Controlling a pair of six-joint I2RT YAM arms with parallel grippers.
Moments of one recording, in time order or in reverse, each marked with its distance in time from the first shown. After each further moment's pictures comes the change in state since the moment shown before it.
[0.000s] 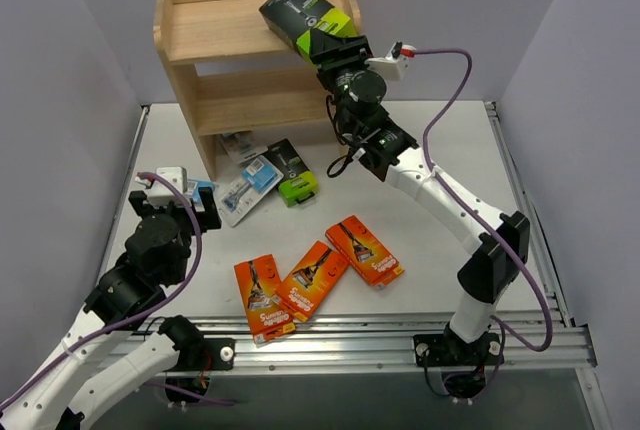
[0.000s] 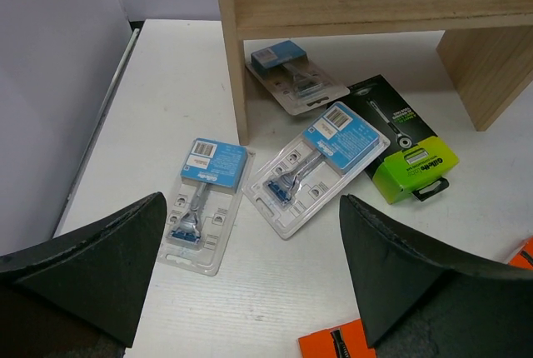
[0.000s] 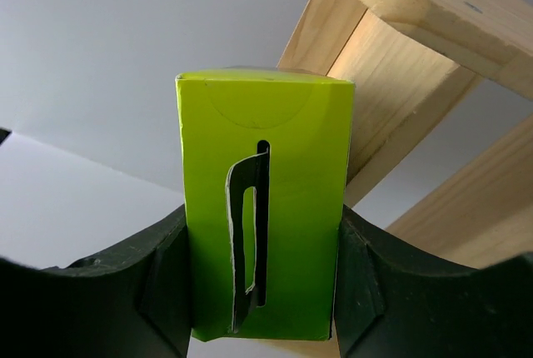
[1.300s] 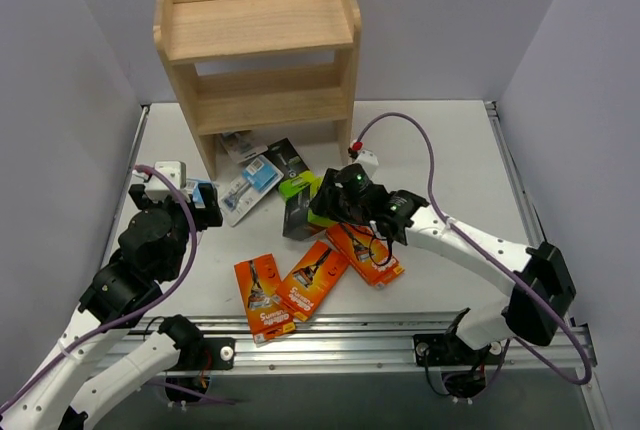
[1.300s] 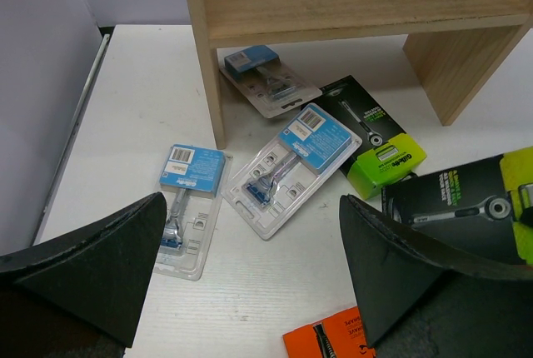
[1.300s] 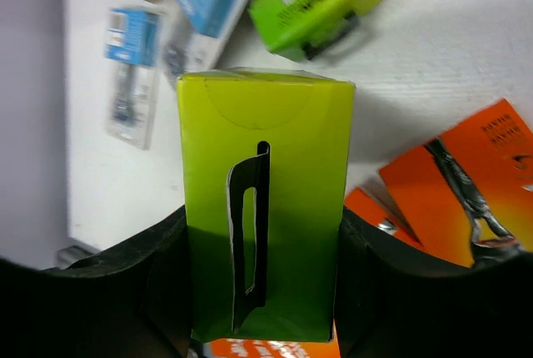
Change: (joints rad) left arm 0.033 0.026 0.056 -0.031 0.114 -0.010; right arm 0.132 -0.264 -0.616 -0.635 -0.349 -0.118
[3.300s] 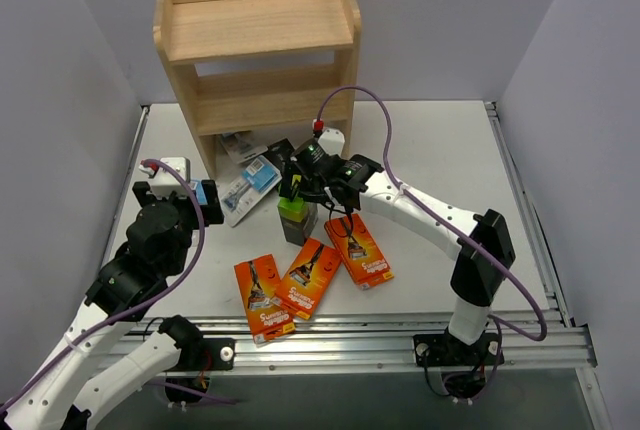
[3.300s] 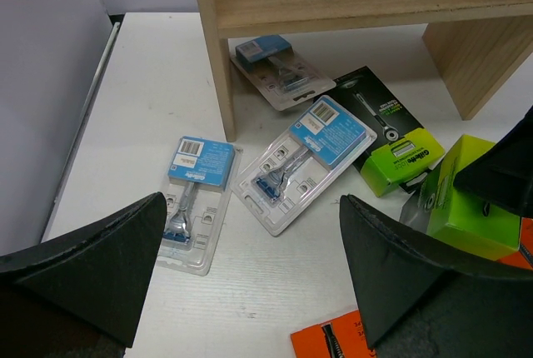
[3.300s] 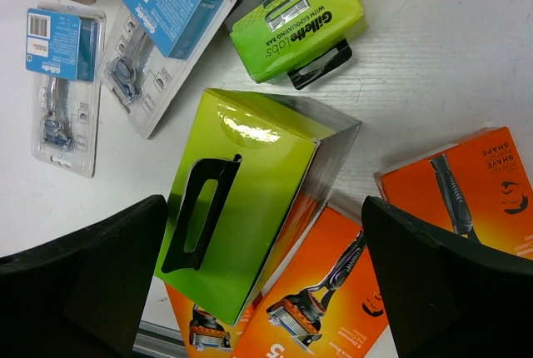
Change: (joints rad) left arm 0.032 0.042 0.000 -0.001 0.000 0.000; right arm 0.034 0.323 0.475 -0.303 0.094 -0.053
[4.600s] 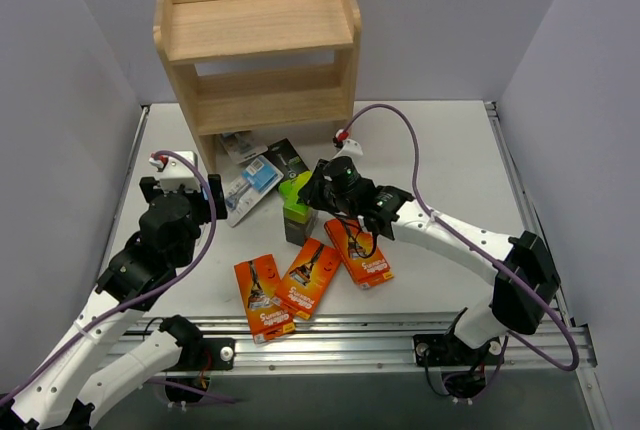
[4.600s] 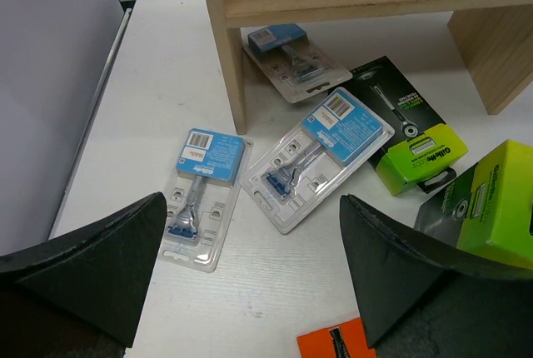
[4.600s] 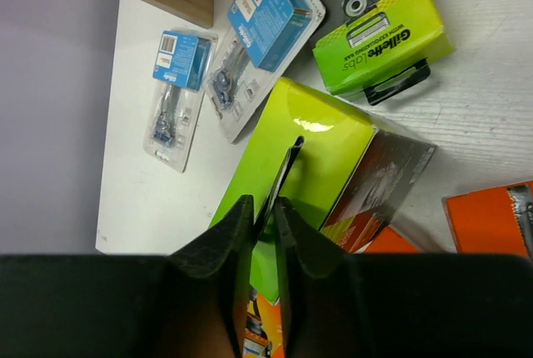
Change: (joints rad) left arm 0.016 0.063 0.000 0.016 -0.022 -0.004; right arm -0.012 -0.254 -0.429 0.508 -0.117 0.019
